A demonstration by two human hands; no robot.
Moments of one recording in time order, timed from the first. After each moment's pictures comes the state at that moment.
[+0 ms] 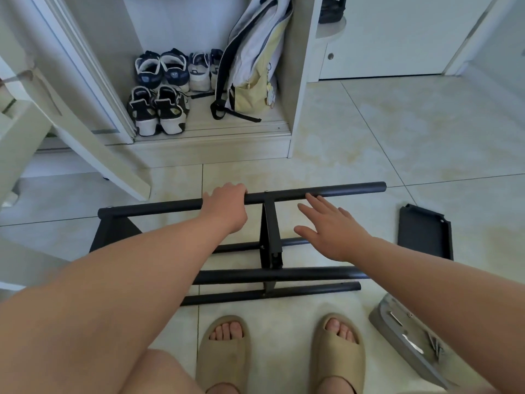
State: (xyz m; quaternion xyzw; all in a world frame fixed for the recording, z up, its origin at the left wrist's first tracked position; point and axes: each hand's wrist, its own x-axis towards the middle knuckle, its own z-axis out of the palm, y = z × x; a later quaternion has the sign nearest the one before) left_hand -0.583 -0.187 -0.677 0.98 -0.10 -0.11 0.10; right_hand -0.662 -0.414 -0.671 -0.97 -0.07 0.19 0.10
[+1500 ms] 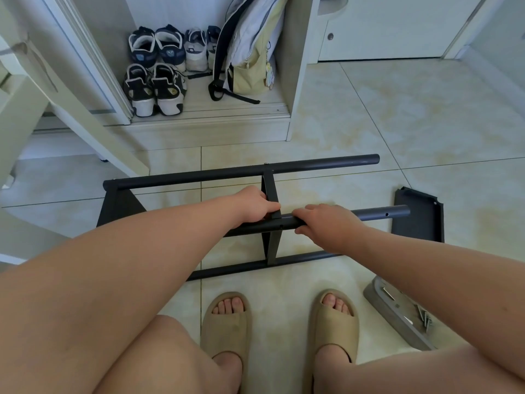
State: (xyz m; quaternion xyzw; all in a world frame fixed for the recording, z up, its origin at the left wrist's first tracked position) left_hand -0.618 -0.212 -0.674 0.87 -0.01 -0.34 0.37; right_hand -0.684 -0.394 -0.669 -0.97 -0.14 0.21 0.01
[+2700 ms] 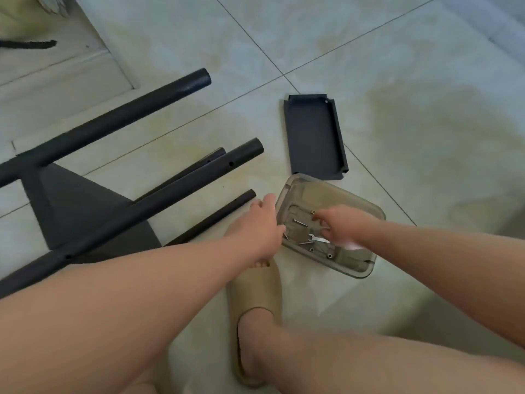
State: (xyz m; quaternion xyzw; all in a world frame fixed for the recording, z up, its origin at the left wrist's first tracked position) left_hand -0.752 -0.460 -0.789 0.87 -0.30 -0.37 0.12; right_hand -0.850 -0.650 -0.823 -0.91 0.14 0.37 0.11
